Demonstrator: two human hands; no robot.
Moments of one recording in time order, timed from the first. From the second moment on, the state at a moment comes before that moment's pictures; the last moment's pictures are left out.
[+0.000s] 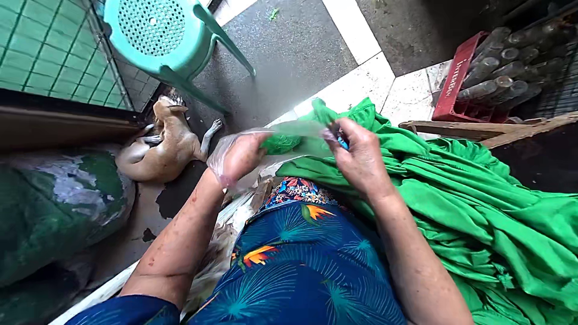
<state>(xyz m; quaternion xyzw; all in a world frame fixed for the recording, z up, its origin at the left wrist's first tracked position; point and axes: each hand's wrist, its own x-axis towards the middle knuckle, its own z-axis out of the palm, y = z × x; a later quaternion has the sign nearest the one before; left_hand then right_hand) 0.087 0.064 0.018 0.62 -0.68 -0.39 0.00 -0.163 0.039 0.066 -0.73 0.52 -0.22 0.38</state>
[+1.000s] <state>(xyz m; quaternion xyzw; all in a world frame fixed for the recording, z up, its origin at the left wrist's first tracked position) 0.134 0.060 0.049 0.47 -0.37 -0.65 0.47 -0.145 0.044 -0.023 -0.77 0.55 0.08 0.32</state>
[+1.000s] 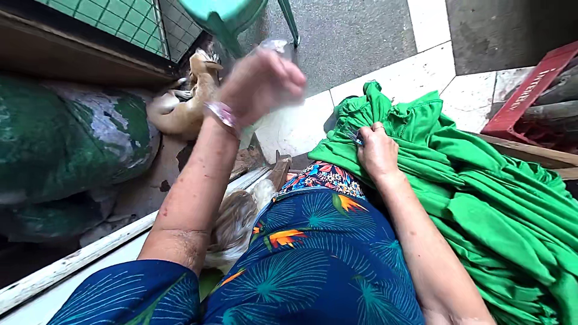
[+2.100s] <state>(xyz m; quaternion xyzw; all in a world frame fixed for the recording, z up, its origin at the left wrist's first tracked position) -0.019 0.047 -0.018 0.48 -0.72 -0.44 0.26 -0.239 0.076 0.025 -0.74 0.59 -0.13 0.29</state>
